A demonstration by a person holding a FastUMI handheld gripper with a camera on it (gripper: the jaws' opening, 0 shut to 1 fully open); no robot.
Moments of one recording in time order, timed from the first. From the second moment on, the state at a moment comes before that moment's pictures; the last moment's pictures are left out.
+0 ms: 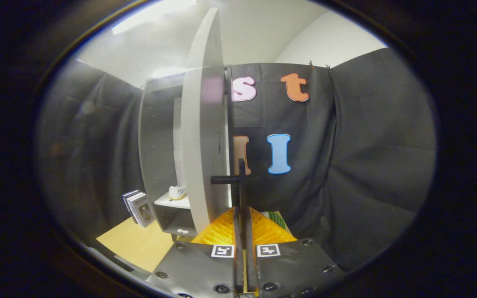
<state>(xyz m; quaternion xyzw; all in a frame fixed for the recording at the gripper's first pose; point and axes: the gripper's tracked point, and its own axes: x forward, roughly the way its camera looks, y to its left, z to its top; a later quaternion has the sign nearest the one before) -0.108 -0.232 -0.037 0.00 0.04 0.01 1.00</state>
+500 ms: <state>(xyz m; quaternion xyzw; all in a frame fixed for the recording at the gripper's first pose) -0.174 -0.159 -0.054 0.00 0.03 0.06 1.00</state>
